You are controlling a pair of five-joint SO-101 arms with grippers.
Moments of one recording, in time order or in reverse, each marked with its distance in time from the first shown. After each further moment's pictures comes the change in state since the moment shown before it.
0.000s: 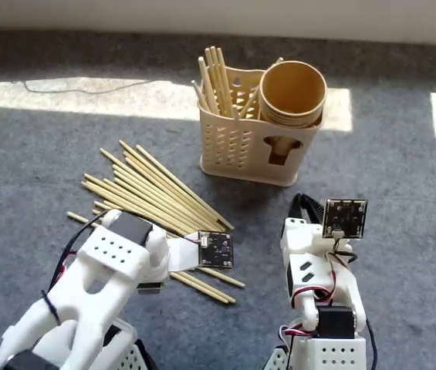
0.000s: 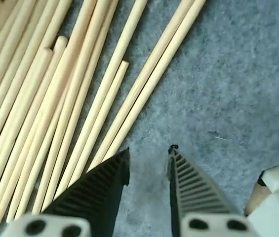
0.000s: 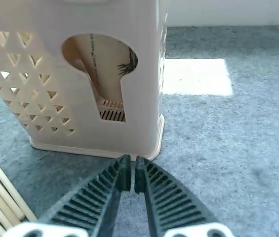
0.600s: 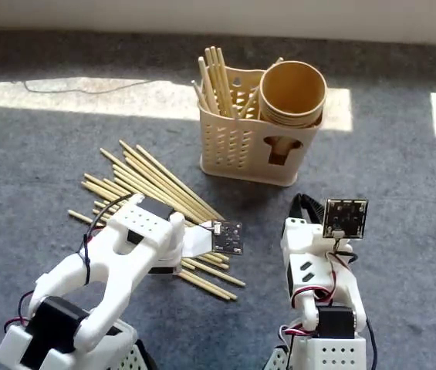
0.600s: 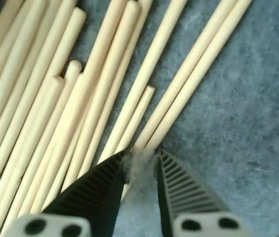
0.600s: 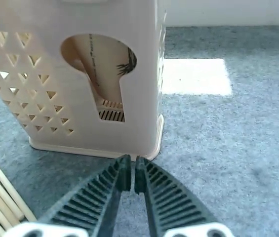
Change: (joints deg) left arm 0.5 22.2 -6.5 -11.0 0.0; right arm 0.2 0.0 0.0 0.0 0.0
